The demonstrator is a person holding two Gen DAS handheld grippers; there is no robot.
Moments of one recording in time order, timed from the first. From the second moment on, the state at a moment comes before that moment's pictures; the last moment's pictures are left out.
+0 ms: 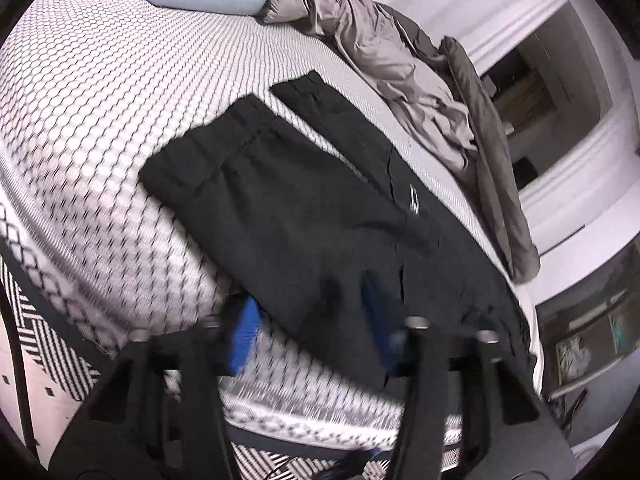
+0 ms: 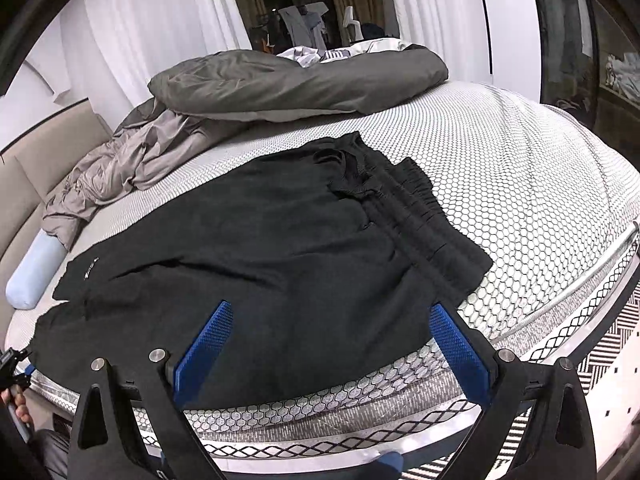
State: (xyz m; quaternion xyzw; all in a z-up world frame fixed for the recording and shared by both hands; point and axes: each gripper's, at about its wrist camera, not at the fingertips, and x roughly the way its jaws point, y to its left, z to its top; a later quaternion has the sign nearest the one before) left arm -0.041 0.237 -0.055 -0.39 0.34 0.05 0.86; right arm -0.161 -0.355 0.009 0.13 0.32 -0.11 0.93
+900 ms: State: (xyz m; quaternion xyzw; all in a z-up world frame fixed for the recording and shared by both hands) left arm -0.019 0.250 -0.066 -0.39 0.31 0.06 0.87; right arm -0.174 -0.436 -0.022 0.42 0.28 -0.02 0.87
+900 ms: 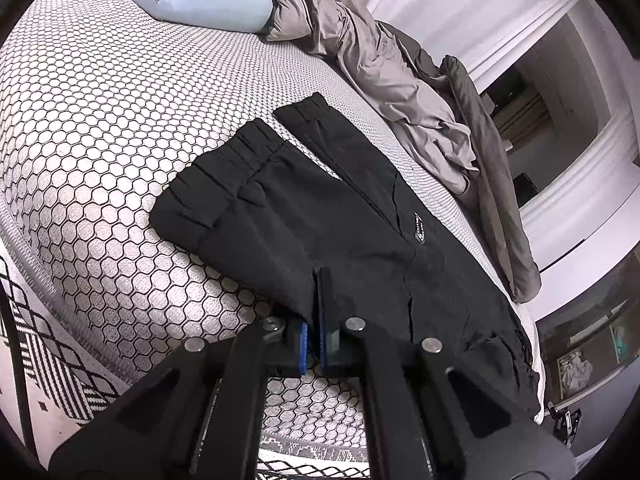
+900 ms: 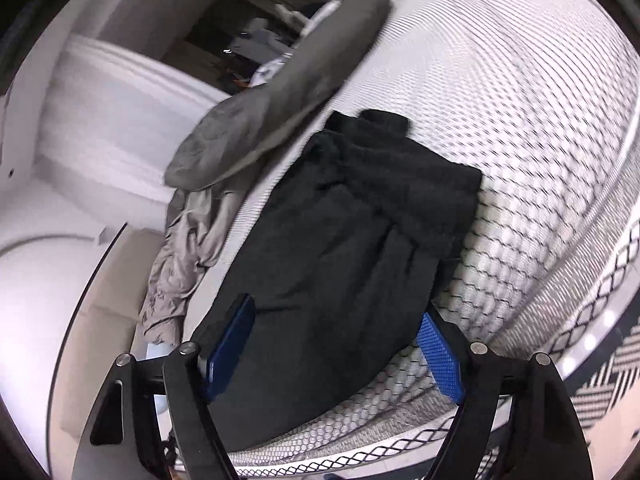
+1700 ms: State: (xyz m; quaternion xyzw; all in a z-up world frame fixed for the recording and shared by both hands) left arm 0.008 0.270 -0.002 -0.36 0.29 0.03 0.89; right arm -0.171 -0.412 0.044 0.36 0.23 -0.07 0.90
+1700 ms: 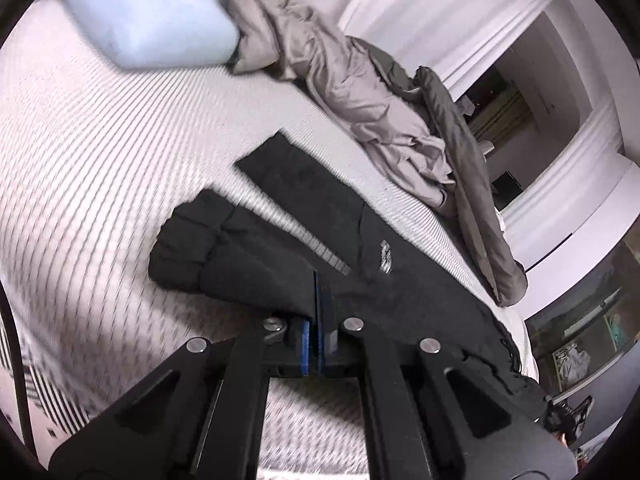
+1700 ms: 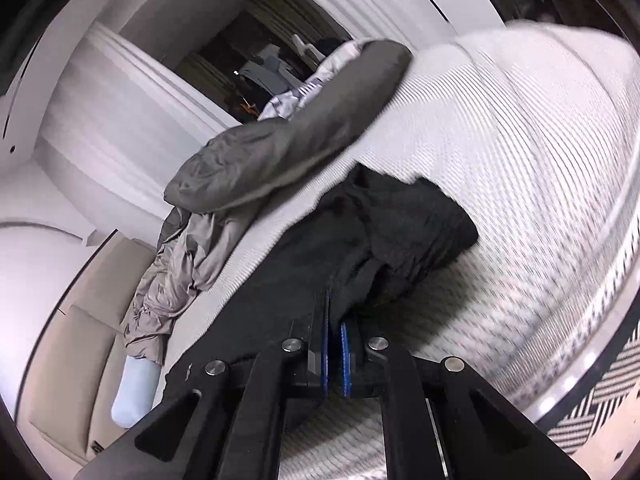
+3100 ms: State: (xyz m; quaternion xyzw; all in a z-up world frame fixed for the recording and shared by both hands) left arm 0.124 0.220 -0.031 -0.36 0.41 0.03 0.84; right arm -0.069 -0.388 0.029 0.29 0.31 -0.05 0.91
